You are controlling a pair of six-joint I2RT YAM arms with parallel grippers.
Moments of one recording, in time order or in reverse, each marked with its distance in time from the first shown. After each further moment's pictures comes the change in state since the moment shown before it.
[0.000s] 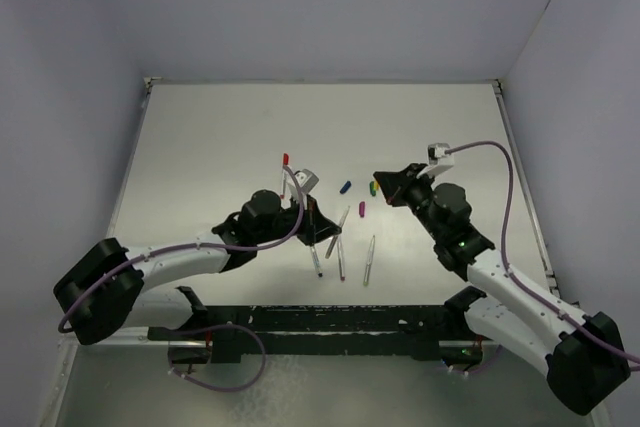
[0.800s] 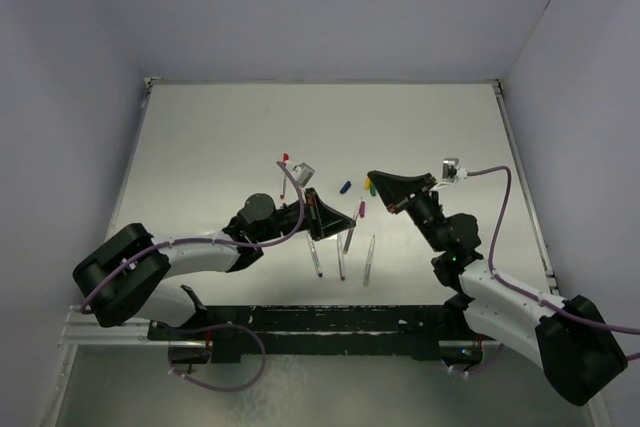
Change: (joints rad) left arm 0.000 0.150 -0.050 0.525 0.124 -0.234; right arm 0.000 0.045 -0.261 0.752 -0.158 0.262
